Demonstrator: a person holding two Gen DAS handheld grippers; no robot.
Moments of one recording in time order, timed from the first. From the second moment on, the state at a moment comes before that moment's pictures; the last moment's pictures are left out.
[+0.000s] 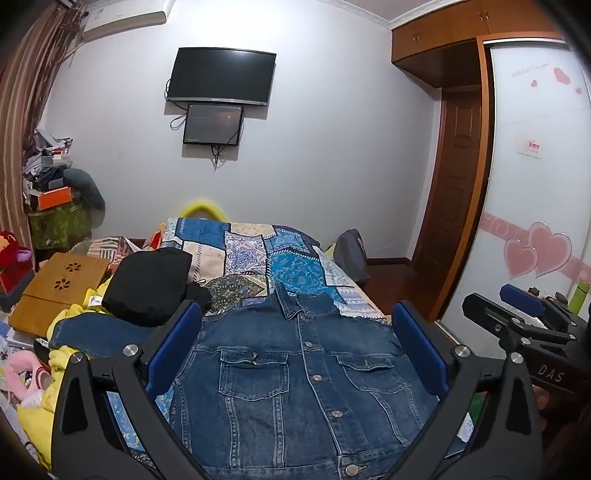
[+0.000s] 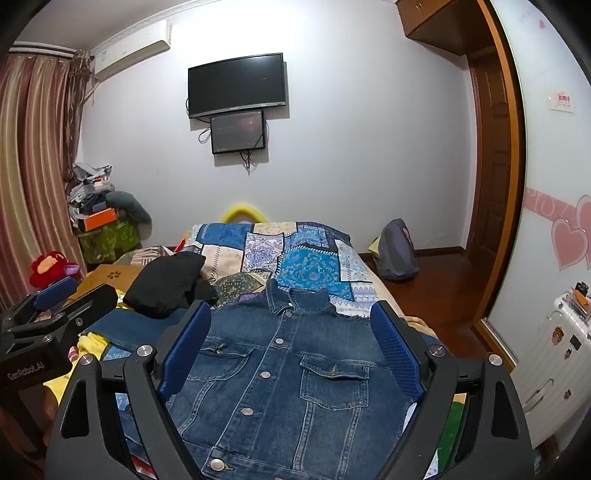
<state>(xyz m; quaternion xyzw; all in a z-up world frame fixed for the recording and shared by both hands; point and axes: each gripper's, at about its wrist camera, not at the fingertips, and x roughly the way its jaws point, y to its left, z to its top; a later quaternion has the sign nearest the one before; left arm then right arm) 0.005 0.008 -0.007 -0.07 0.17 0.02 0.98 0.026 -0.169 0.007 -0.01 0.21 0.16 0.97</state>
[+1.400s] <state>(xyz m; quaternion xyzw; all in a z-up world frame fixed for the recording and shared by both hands) 0.004 0.011 -0.006 -0.08 0.17 0.02 0.98 0.025 -0.164 0.004 -0.01 0.21 0.16 0.96</state>
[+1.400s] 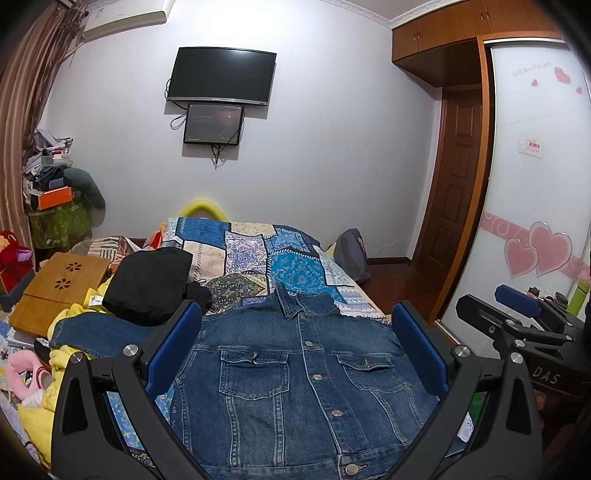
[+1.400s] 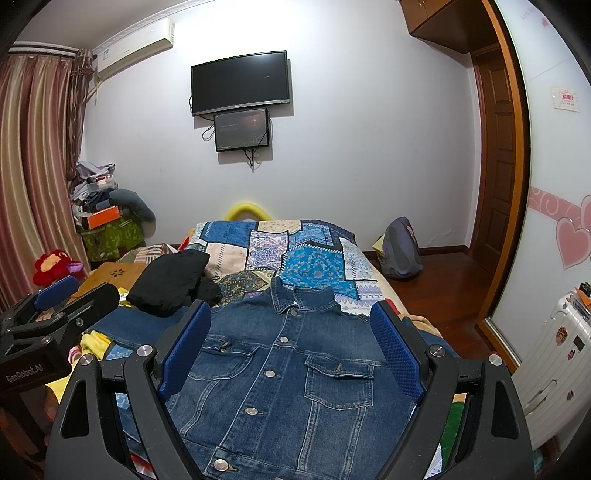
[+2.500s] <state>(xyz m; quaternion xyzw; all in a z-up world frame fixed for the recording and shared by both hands) 0.041 0.051 -0.009 -0.07 0.18 0.06 0.98 0.078 -0.146 -0.006 -0.04 0.23 0.17 0.96</state>
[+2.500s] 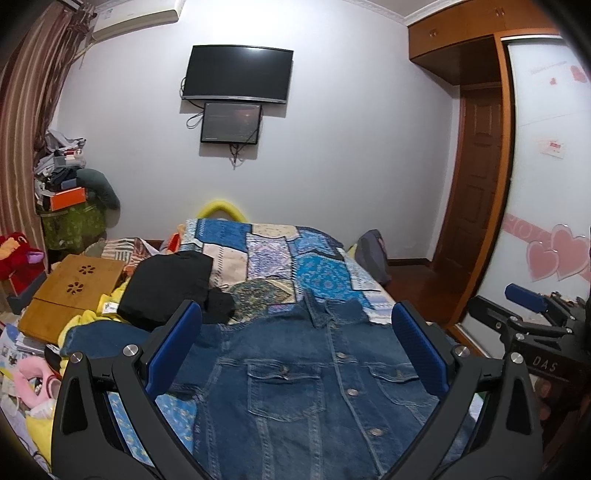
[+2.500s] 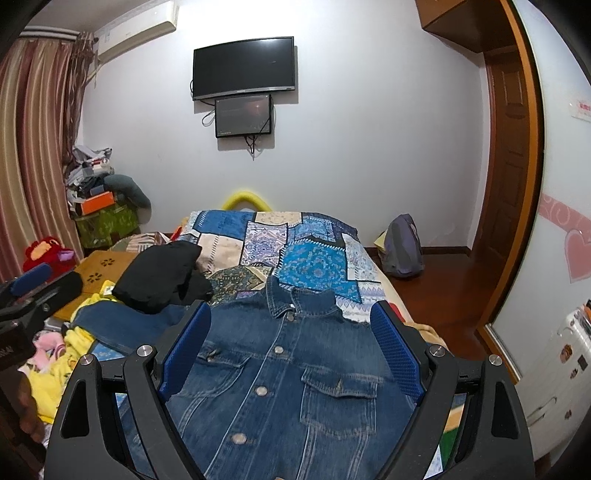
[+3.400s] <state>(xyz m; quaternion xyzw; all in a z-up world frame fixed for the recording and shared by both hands) 0.122 0.359 -0.189 -0.30 0.40 0.19 0.85 0.212 -0.098 -0.114 -0.08 0.44 0.16 0.88</state>
